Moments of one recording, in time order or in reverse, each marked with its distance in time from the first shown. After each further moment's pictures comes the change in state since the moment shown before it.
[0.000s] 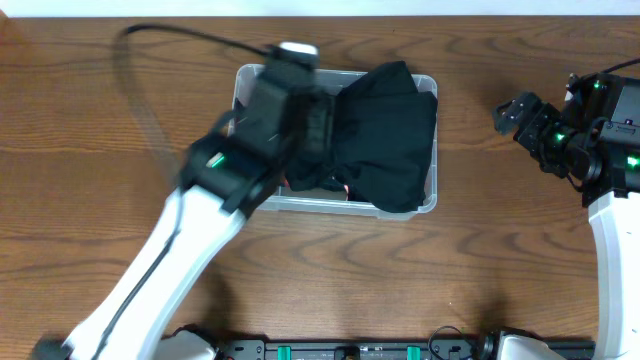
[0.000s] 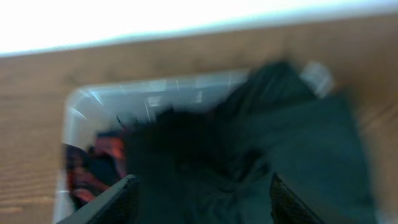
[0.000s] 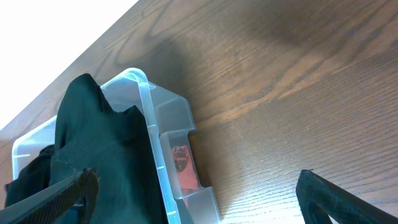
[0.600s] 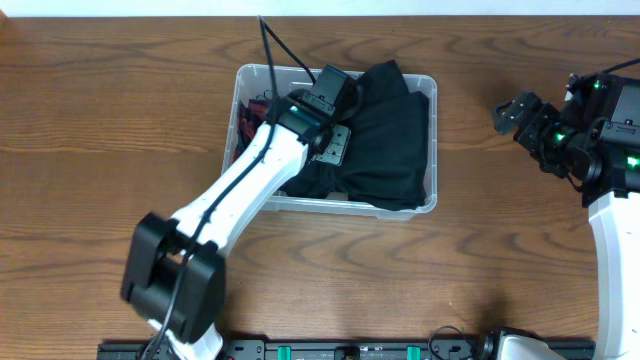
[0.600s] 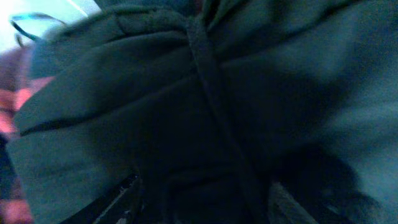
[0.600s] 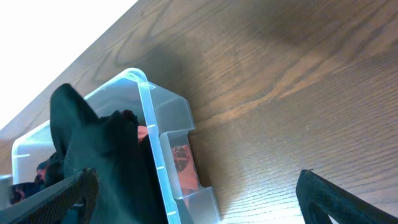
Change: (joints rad) left arm 0.008 0.325 0.029 -0.079 0.071 0.045; right arm 0.000 0.000 0.000 0.000 0.000 0.000
